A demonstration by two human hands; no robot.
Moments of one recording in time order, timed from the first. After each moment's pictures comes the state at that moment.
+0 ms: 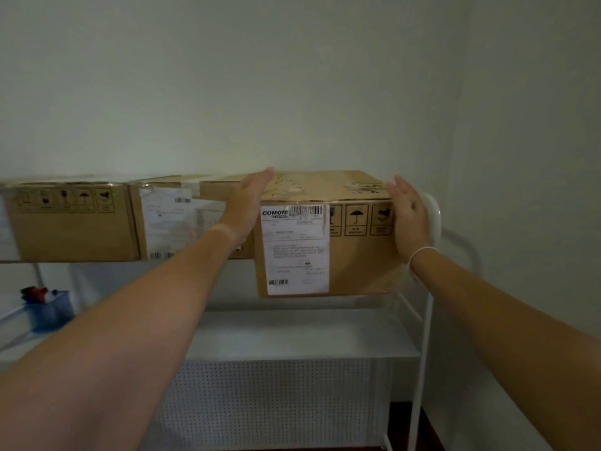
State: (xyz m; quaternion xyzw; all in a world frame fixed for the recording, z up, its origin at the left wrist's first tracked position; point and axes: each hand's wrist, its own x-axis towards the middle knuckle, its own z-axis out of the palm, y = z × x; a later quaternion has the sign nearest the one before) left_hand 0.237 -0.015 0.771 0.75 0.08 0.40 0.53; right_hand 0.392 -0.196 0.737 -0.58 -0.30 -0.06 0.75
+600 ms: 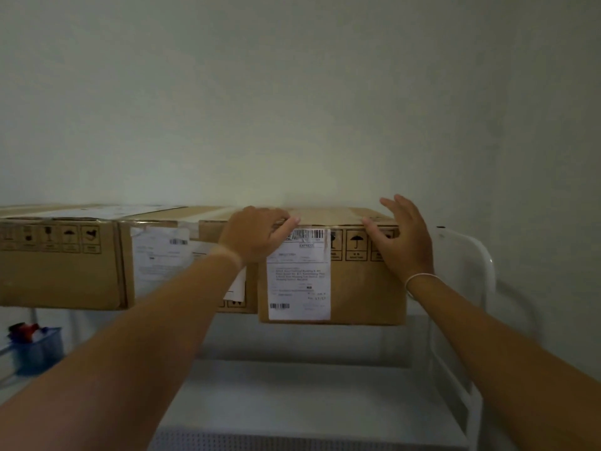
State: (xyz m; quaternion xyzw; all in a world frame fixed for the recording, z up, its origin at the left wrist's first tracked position) left_hand 0.302 0.081 0.790 0.90 0.09 0.42 -0.06; right_hand 0.476 -0.104 0.757 -0.70 -0.39 -0.34 0.49
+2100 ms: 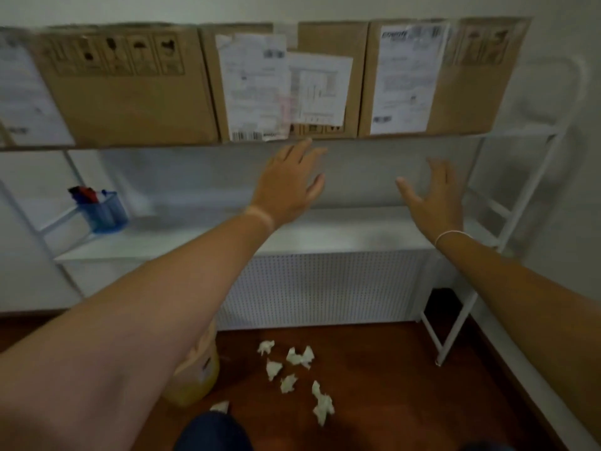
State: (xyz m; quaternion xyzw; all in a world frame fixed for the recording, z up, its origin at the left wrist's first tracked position) left_hand 0.148 0.126 0.610 0.94 0.07 0.35 0.00; right_hand 0.307 -0.071 0.567 -0.83 -0.27 -0.19 0.46
